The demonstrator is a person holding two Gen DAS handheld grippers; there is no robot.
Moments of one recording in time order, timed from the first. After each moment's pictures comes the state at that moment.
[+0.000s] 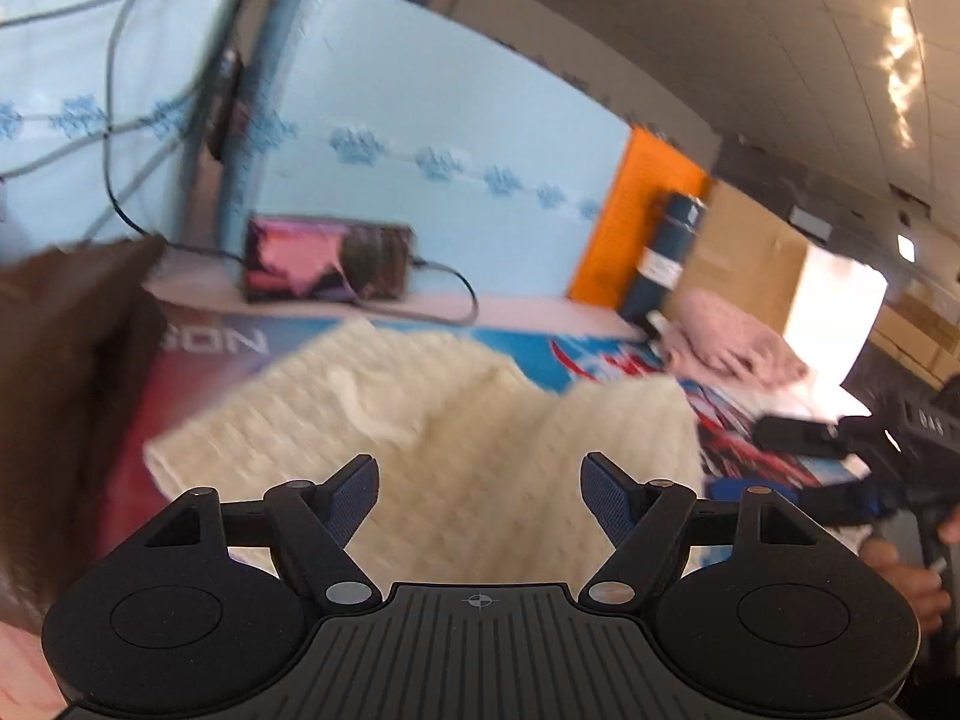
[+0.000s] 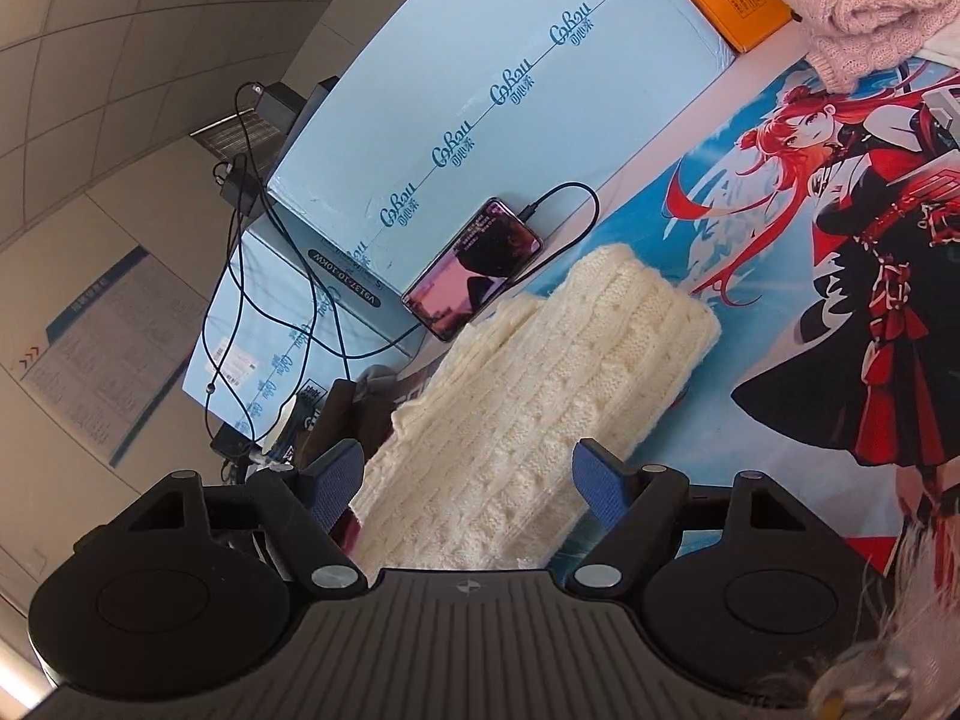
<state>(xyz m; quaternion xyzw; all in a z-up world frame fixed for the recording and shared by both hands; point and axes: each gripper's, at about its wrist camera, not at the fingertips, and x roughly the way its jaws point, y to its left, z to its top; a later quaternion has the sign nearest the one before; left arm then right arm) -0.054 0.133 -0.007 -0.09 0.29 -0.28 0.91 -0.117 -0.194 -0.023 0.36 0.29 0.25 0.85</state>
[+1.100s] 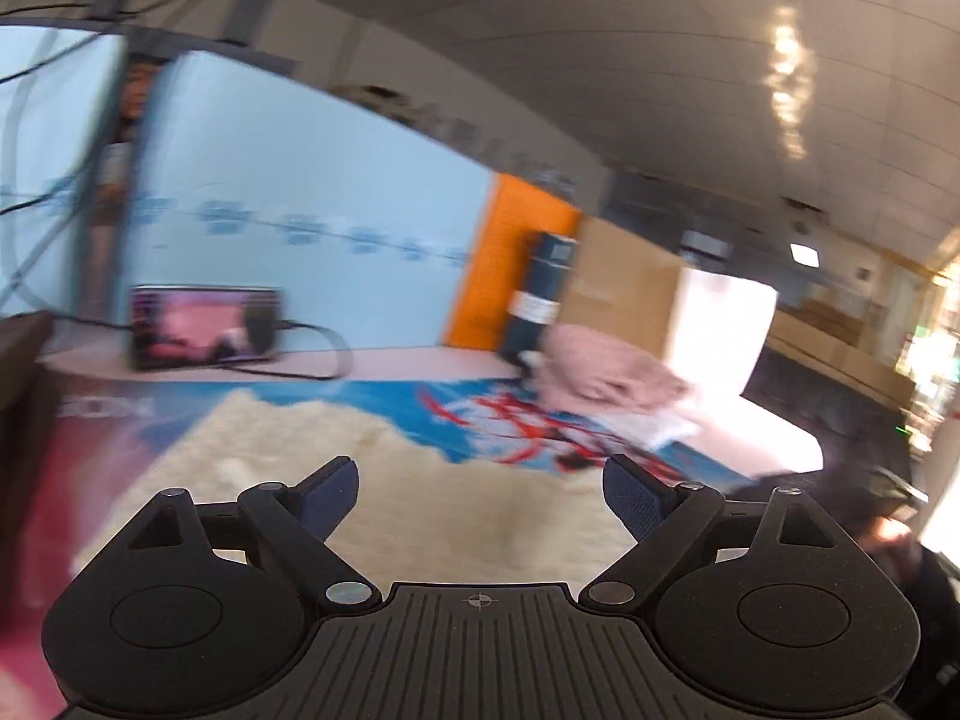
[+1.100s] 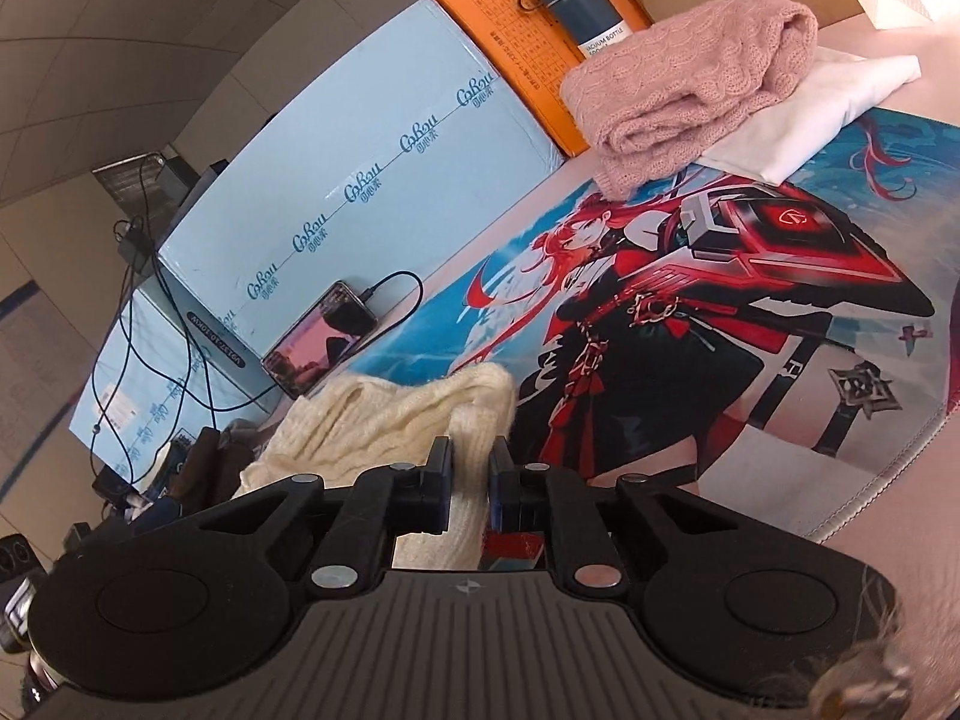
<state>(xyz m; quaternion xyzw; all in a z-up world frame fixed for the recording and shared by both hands) -0.088 0.131 0.013 -0.10 0.21 -0.25 0.94 -0.184 -0.266 -0.022 0.32 0.27 0.12 0.90</state>
